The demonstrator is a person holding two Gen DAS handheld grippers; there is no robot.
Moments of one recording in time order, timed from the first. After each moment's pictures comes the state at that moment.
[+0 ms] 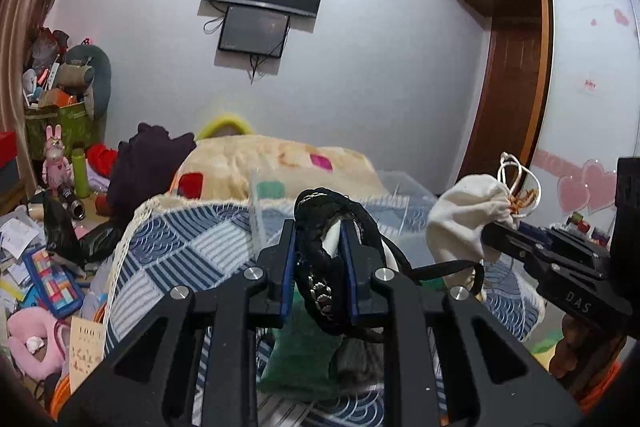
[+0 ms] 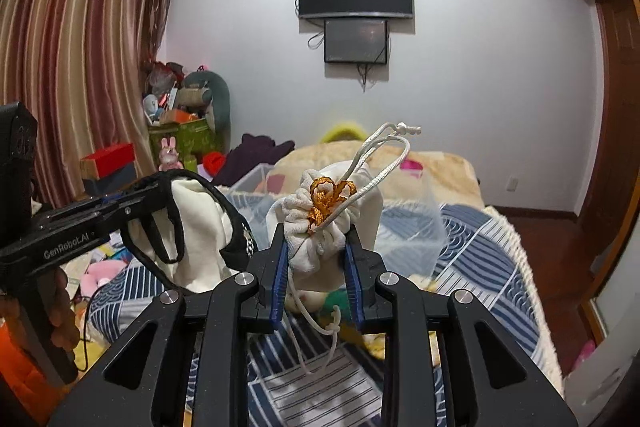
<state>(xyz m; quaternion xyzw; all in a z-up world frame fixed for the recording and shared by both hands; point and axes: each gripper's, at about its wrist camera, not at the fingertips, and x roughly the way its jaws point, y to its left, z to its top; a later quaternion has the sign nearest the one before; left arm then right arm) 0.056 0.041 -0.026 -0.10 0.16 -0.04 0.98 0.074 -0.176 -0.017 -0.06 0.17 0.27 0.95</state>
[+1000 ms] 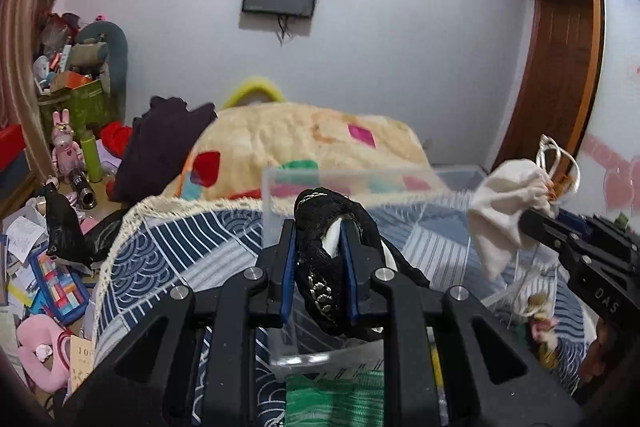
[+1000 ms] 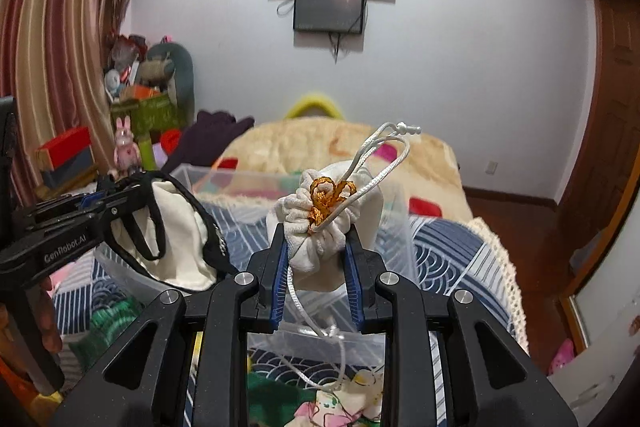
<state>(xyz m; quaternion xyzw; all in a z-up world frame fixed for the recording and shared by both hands) 0.176 0.043 -0.046 -0.09 0.25 0.02 0.96 0.154 -0.153 -0.031 -0.09 0.24 0.22 0.94</state>
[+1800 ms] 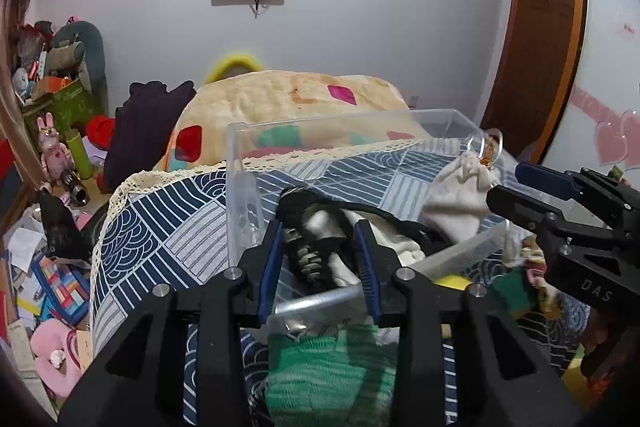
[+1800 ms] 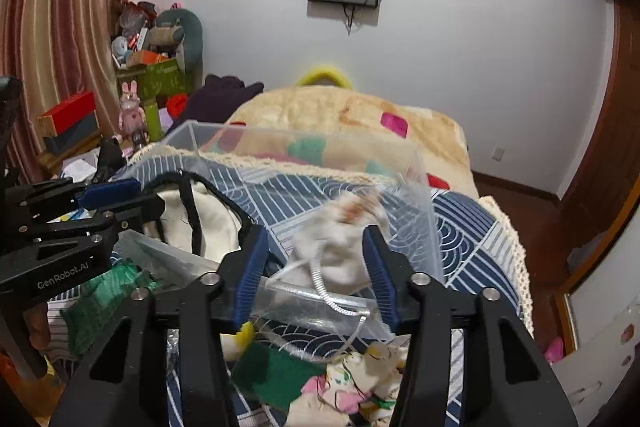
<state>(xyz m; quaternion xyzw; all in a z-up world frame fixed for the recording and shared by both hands) 0.167 0.022 -0.054 -0.05 0.30 -0.01 0.95 0.154 -0.153 -0.029 -0.12 0.27 0.23 0.93</state>
